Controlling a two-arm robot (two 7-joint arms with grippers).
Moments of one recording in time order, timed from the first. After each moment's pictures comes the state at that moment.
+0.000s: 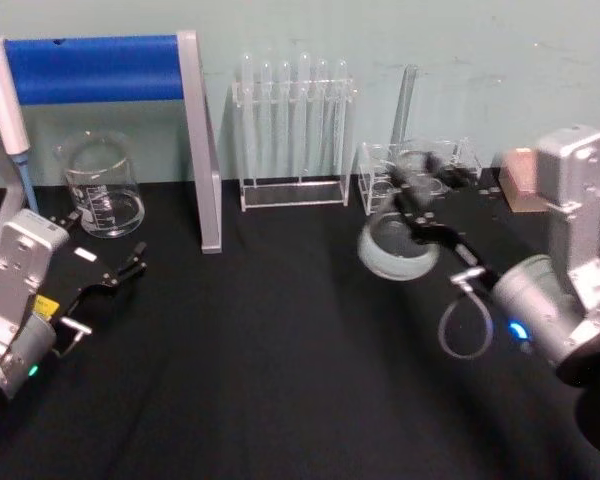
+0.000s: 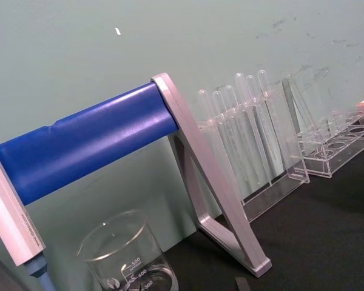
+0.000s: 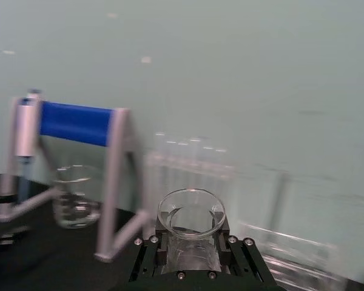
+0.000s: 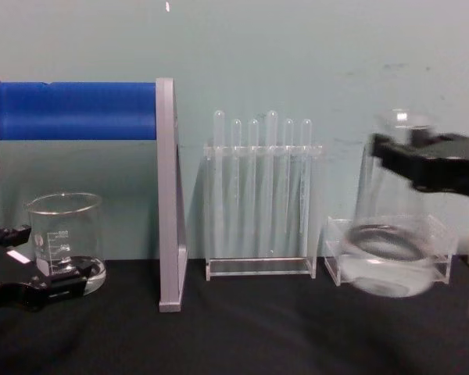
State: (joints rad) left arm -0.20 0.60 0.45 -1.41 -0.25 -0.12 0.03; right arm 0.04 0.25 -0.22 -1.79 0.21 0.09 0.17
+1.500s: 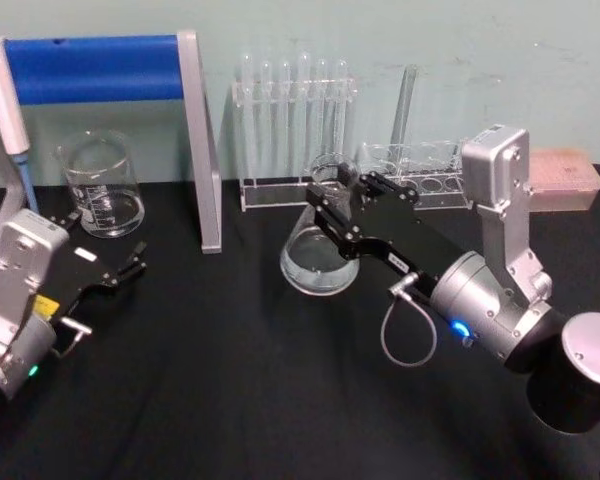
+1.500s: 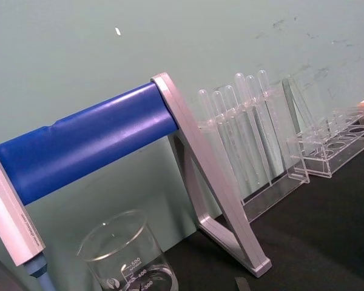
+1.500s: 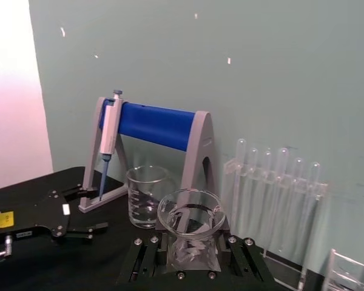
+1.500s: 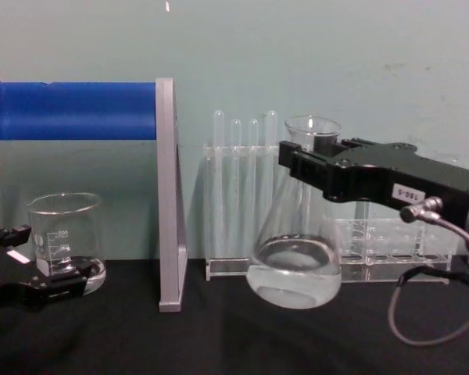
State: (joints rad) left arm -0.20 0.60 0.45 -1.41 -0.25 -0.12 0.03; right arm 0.14 0.24 -0.32 -1.69 0.25 0.07 0.35
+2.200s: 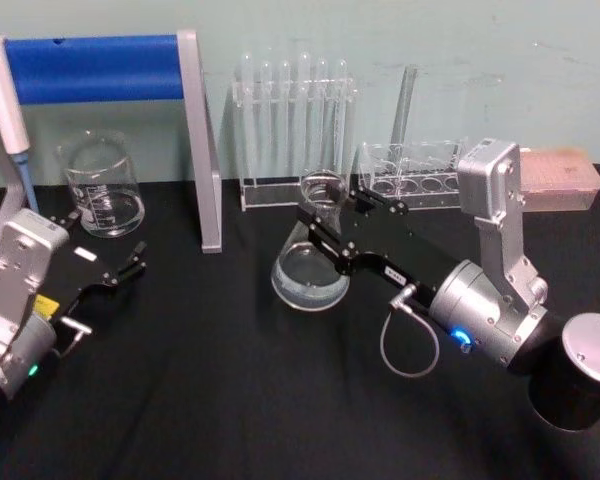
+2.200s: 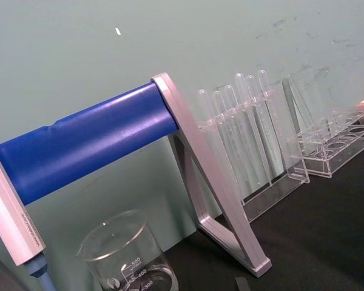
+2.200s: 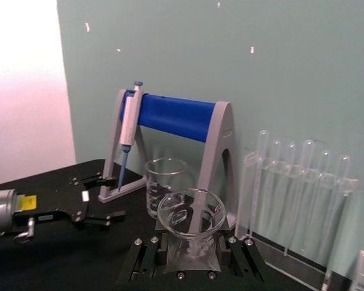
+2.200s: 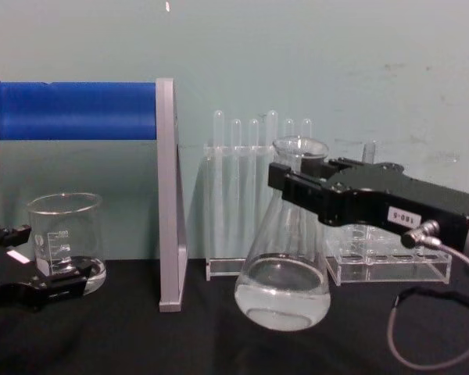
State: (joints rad) left arm -0.20 0.60 0.45 -1.41 -0.25 -0.12 0.03; right arm 0.19 0.30 -0.37 -1.62 0.32 0.02 0.41
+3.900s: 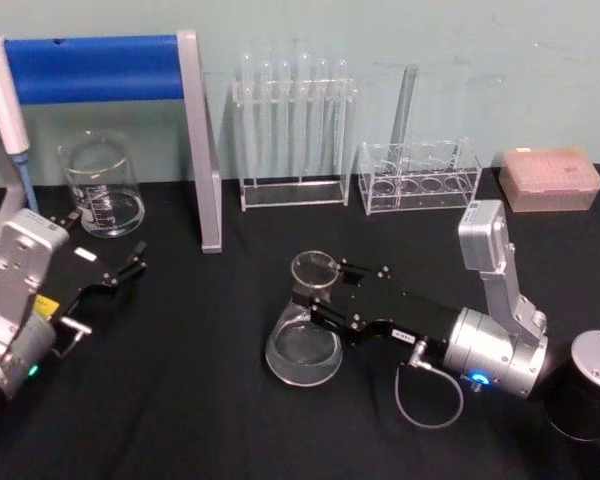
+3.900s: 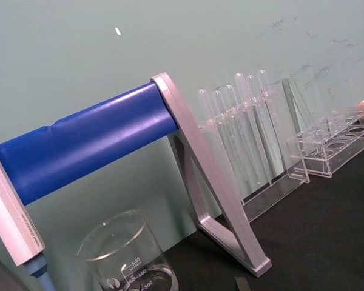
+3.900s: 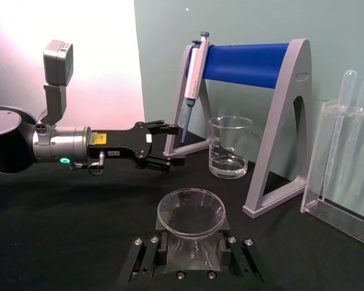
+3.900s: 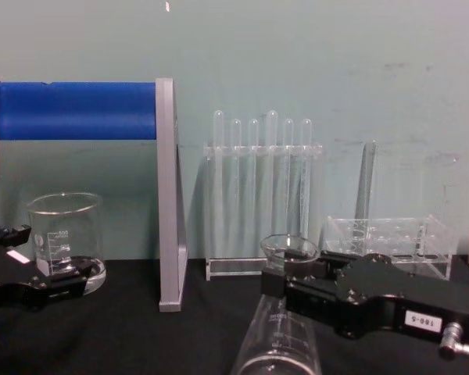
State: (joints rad) left arm -0.20 0.60 0.45 -1.41 -0.25 -0.12 0.03; right arm 0.29 0.43 -0.51 -1.39 0.51 -0.11 0.68
